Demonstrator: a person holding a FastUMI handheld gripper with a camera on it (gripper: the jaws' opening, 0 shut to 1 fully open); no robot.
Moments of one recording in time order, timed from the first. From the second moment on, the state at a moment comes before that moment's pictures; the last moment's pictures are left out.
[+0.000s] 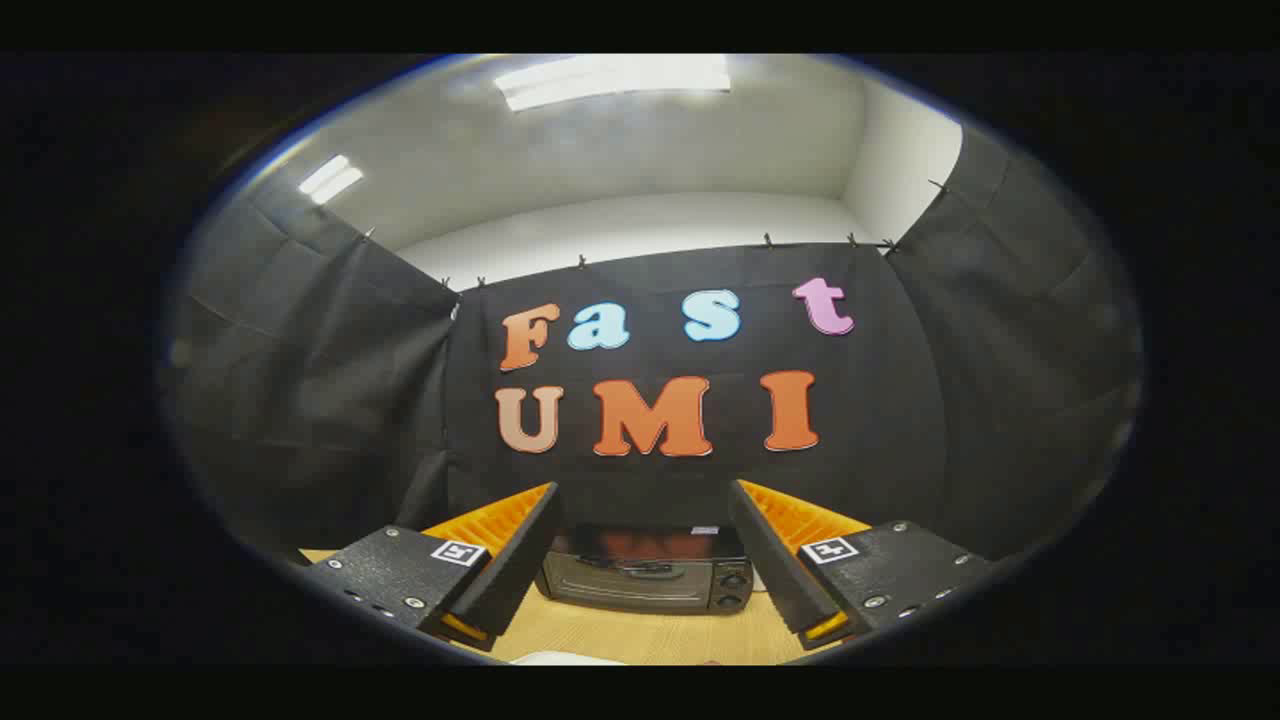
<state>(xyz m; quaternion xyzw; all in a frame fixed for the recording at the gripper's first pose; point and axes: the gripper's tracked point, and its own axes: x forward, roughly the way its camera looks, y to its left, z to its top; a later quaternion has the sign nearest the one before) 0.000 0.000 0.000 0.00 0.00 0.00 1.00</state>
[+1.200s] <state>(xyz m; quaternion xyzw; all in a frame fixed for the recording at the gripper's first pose) 0.041 0.018 -0.068 0.00 0.06 0.01 1.00</state>
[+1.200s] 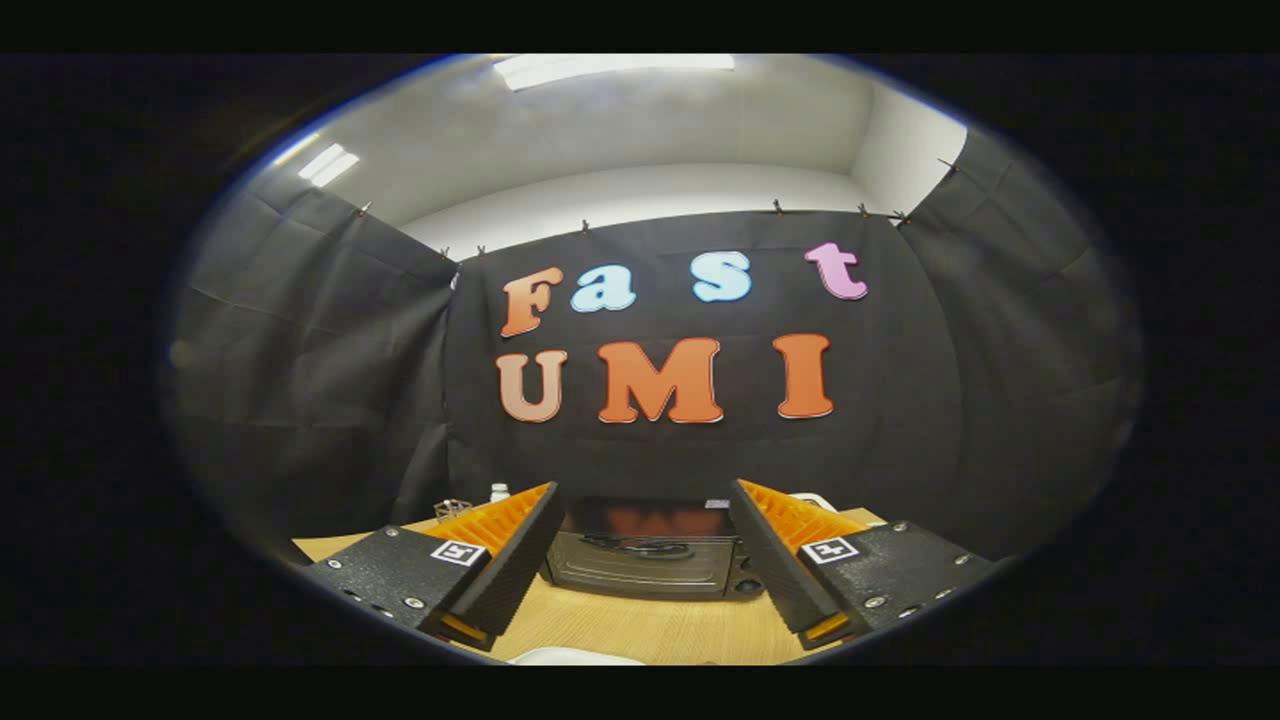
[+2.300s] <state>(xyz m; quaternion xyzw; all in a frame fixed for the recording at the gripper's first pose) 0.189 0.016 -0.266 -0.03 0.18 -0.07 0.98</state>
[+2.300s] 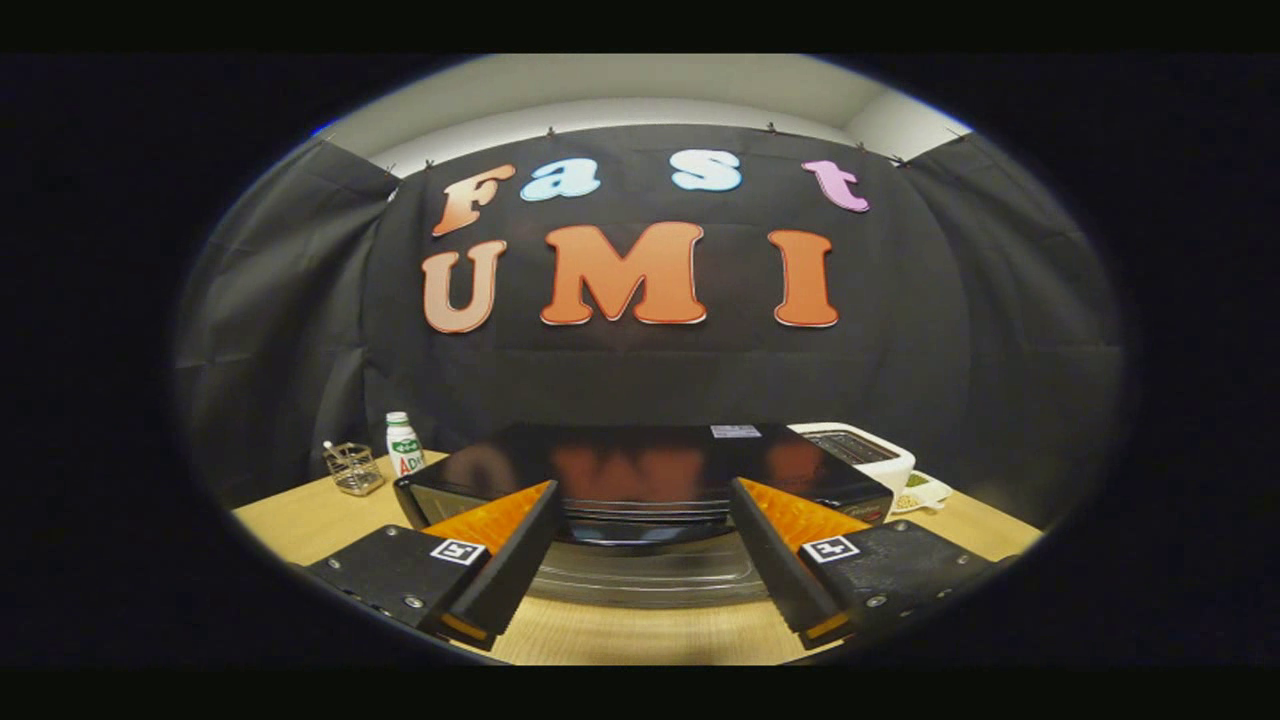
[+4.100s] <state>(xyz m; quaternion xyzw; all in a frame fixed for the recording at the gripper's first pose) 0.026 0.037 -0.385 0.01 0.39 0.05 0.92</state>
